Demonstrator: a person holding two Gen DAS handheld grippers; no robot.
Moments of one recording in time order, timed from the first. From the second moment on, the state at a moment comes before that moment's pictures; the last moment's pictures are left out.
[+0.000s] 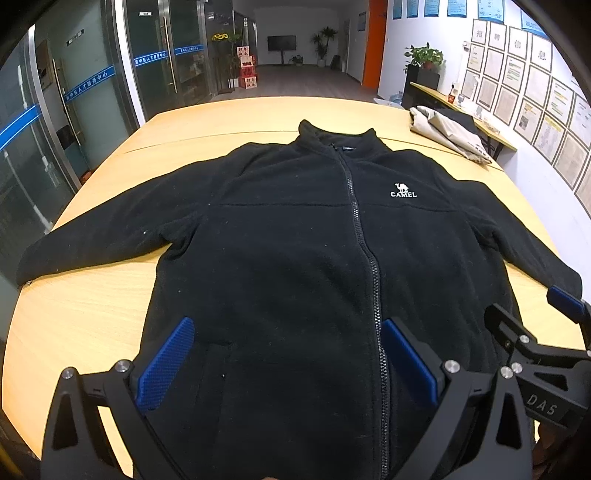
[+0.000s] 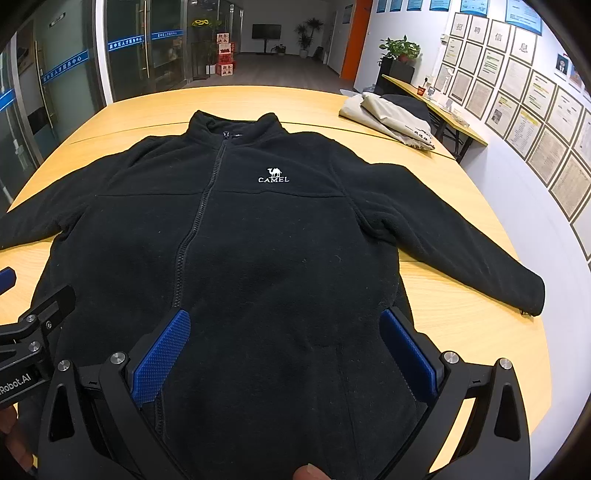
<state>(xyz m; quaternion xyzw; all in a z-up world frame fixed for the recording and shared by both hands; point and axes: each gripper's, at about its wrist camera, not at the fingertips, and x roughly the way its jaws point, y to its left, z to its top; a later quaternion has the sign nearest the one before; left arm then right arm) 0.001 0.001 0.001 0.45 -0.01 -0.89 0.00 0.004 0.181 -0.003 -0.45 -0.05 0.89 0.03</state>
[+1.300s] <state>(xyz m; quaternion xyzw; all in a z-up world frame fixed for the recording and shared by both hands) -0.001 -0.002 0.003 0.45 -0.01 -0.89 0.01 0.003 0.180 -0.008 -0.45 -0.05 0.89 0.03</state>
